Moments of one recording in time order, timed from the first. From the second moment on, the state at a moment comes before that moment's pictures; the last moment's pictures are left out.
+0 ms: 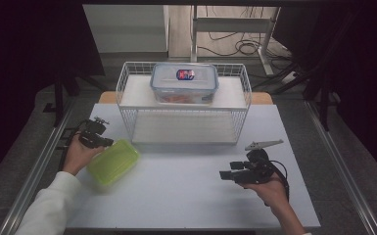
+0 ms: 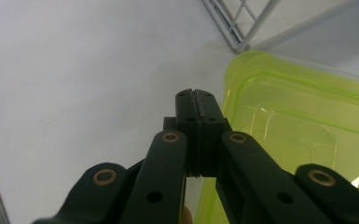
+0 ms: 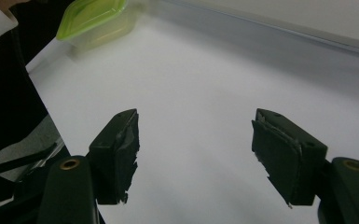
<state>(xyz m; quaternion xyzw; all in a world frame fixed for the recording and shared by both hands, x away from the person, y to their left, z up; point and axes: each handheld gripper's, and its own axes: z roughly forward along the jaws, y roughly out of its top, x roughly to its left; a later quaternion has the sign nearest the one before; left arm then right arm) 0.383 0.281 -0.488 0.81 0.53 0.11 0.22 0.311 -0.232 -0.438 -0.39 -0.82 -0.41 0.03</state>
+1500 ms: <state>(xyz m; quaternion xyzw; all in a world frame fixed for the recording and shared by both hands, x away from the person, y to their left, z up) 0.272 0.327 -0.506 0.79 0.56 0.07 0.25 0.309 -0.227 -0.438 -0.39 -0.82 -0.41 0.04</state>
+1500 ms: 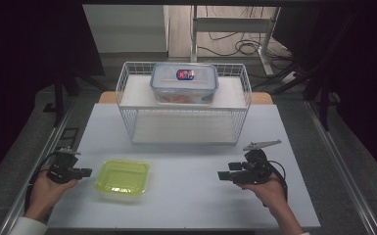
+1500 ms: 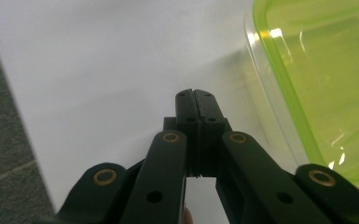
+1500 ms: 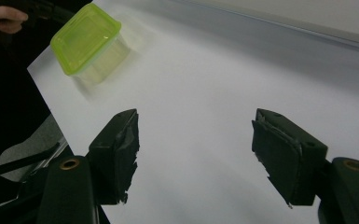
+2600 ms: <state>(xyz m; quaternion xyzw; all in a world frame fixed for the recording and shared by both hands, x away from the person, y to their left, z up) 0.284 0.182 -0.504 0.84 0.47 0.02 0.27 0.309 -0.235 -0.435 -0.40 -0.82 -0.41 0.03</state>
